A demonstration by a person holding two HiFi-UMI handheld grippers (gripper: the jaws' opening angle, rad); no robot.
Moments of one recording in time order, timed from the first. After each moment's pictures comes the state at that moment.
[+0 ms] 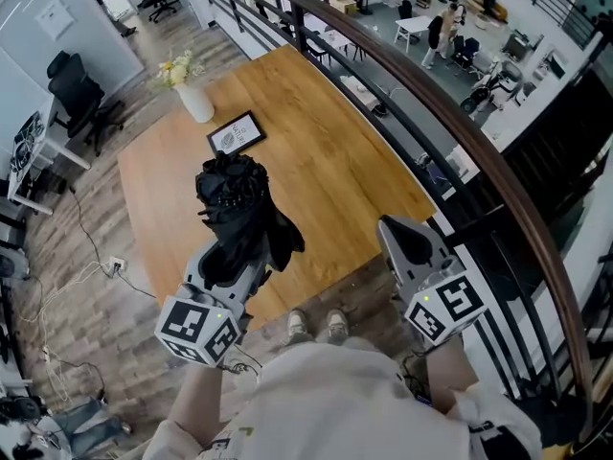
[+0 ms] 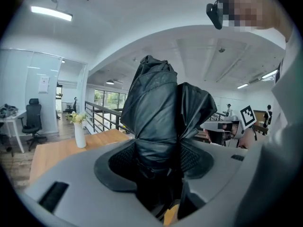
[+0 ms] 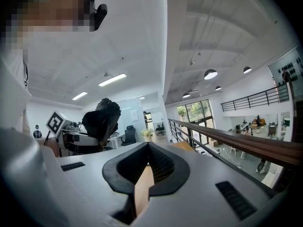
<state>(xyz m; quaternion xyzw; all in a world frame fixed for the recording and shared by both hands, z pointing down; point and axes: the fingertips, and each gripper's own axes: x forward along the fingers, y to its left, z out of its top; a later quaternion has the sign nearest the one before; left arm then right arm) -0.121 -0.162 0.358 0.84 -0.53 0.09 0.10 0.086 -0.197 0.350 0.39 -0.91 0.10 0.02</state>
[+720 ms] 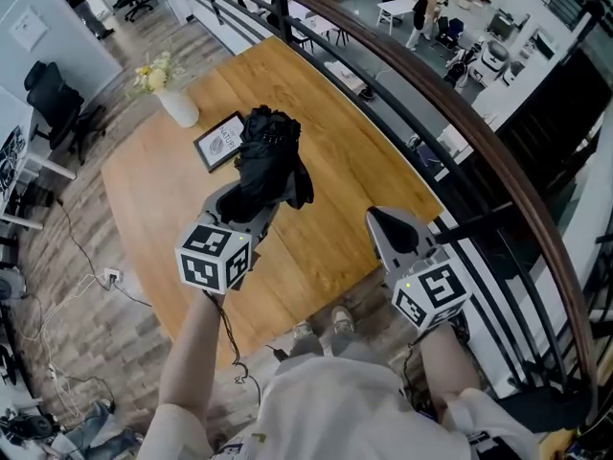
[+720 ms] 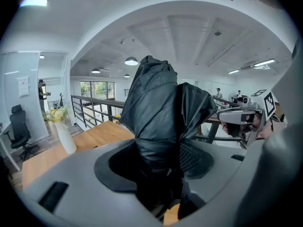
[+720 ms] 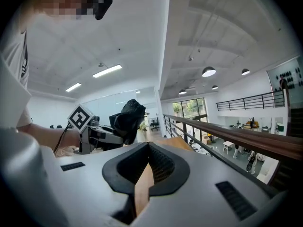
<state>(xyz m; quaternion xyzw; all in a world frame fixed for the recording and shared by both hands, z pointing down) -0.115 -0.281 0.423 0.86 -0.45 0.19 0.12 0.060 -0.229 0.391 0.42 -0.90 0.10 0.06</state>
